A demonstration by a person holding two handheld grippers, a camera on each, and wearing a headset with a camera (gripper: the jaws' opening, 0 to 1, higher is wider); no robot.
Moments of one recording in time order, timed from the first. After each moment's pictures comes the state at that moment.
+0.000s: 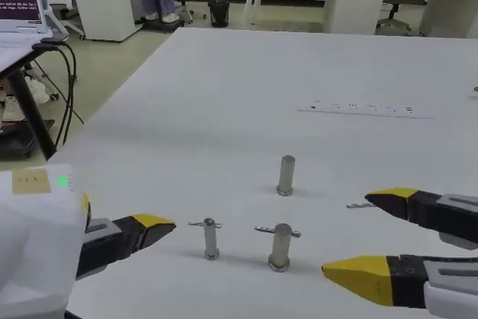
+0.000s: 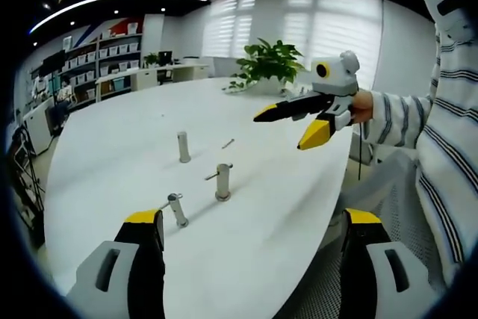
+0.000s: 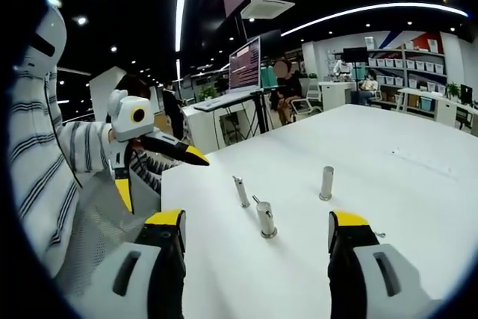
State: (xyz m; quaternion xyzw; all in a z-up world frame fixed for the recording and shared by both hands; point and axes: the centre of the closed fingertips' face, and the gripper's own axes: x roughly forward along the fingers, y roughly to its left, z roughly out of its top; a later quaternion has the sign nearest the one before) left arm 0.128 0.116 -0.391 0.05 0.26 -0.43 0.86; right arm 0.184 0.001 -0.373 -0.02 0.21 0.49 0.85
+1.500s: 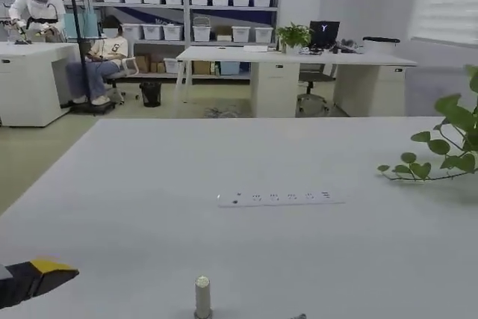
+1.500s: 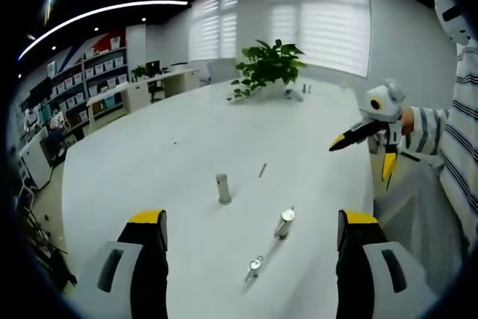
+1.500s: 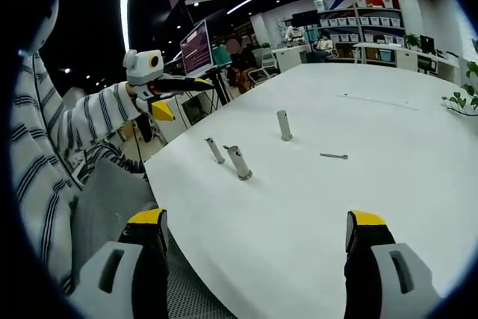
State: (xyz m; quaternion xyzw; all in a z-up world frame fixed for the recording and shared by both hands) left arm 0.245 0.121 -0.342 0.12 0.24 -0.46 0.85; right arm 0.151 -0.076 -0.405 0.02 0.32 0.39 0.87
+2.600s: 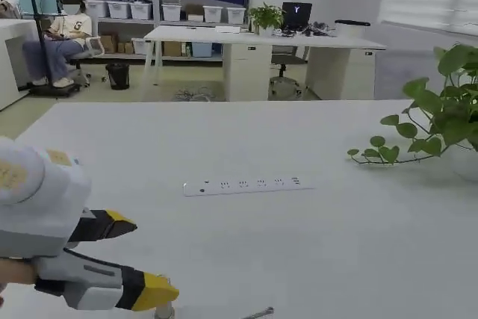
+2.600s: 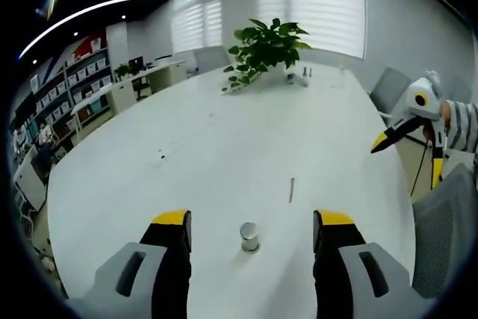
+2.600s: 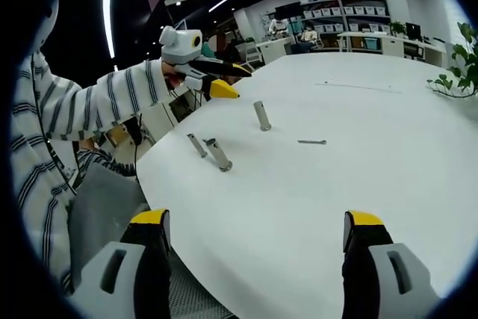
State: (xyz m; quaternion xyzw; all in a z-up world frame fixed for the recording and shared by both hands) left arm 0.344 0.046 -0.388 0.17 0.26 -0.48 0.82; right arm 0.156 -0.102 -0.420 0.03 0.35 0.35 0.87
